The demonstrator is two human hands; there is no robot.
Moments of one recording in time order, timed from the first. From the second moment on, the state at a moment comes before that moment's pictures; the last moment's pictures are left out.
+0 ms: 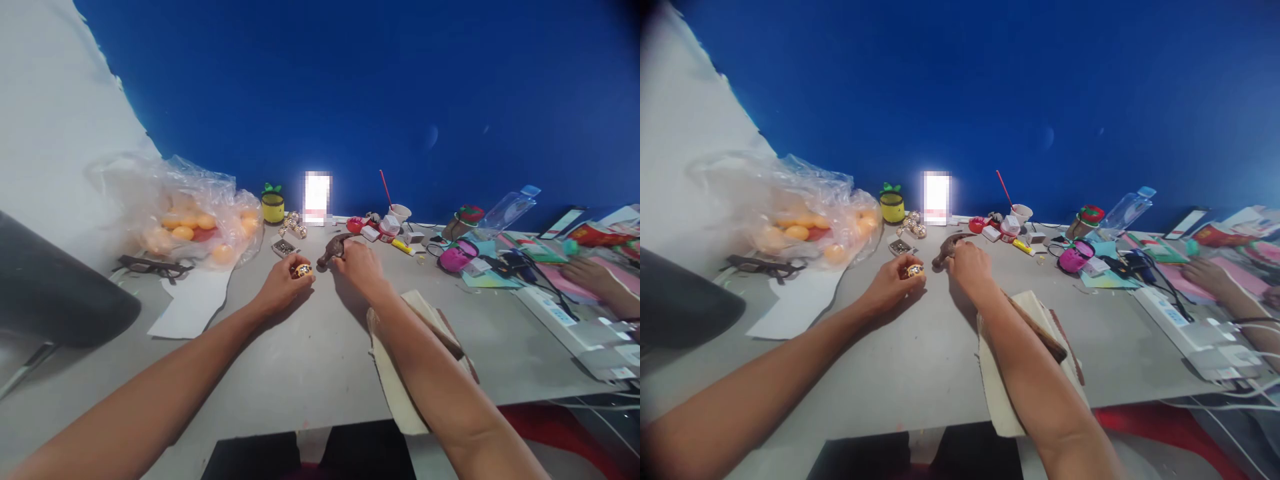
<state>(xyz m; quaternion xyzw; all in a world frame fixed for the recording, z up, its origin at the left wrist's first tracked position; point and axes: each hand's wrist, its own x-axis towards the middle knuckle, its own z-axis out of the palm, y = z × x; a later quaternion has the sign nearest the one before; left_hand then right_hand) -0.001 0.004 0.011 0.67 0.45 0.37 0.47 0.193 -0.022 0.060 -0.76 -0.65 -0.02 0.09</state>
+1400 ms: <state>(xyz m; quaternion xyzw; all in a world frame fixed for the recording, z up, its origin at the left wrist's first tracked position) -0.001 0.003 0.006 0.65 0.37 0.42 0.51 0.183 -0.006 0.019 -0.46 -0.55 0.57 0.40</state>
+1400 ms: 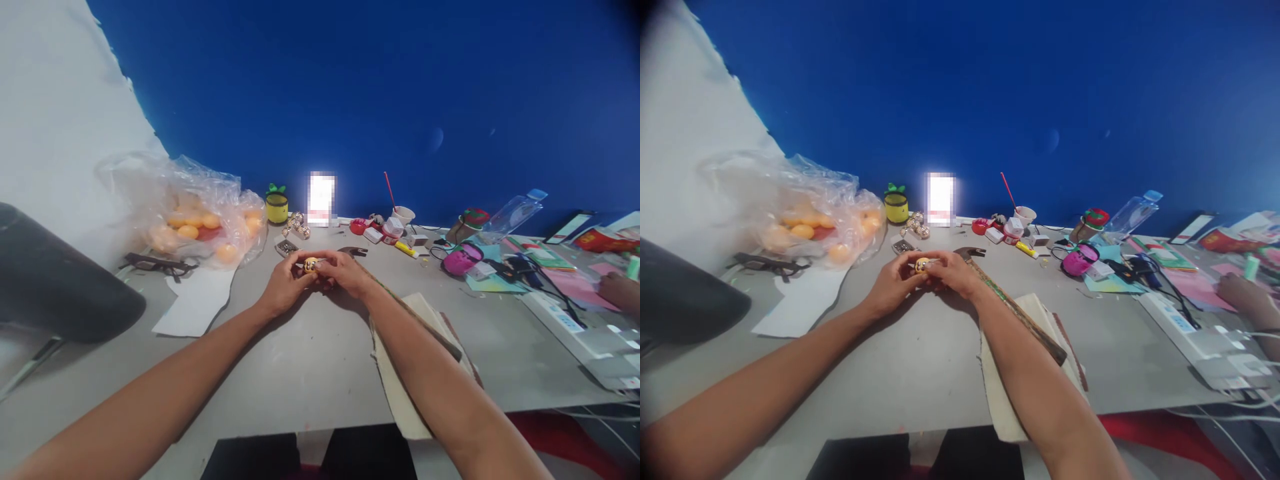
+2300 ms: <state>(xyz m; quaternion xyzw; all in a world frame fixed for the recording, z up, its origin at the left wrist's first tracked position) -0.003 -0.006 0.014 0.76 0.33 0.32 0.46 0.168 0.027 0.055 -0.59 -0.72 0.28 0.25</state>
